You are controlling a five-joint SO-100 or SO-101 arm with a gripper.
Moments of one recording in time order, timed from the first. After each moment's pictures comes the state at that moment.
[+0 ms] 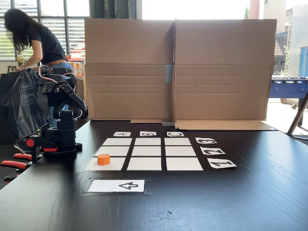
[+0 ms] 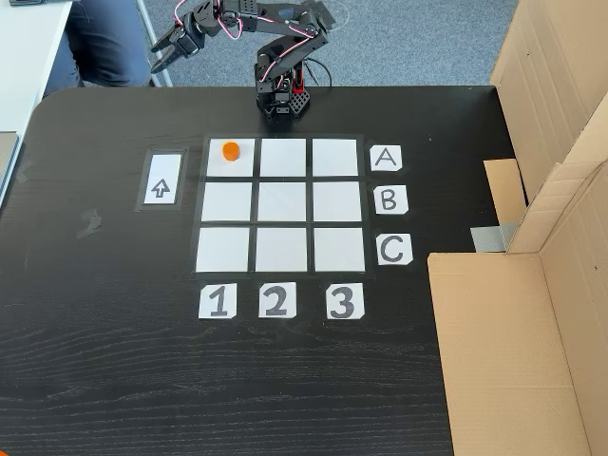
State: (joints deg) arm 83.1 146.8 129.8 48.9 1.0
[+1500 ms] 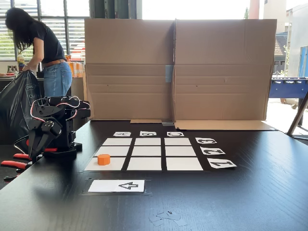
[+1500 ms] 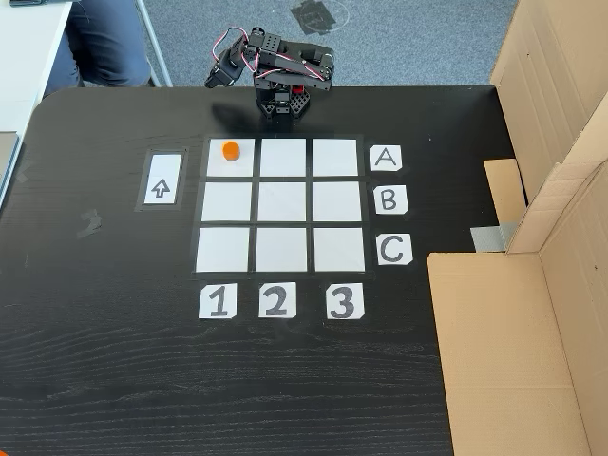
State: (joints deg) arm 97.6 186.1 174.8 64.2 0.5
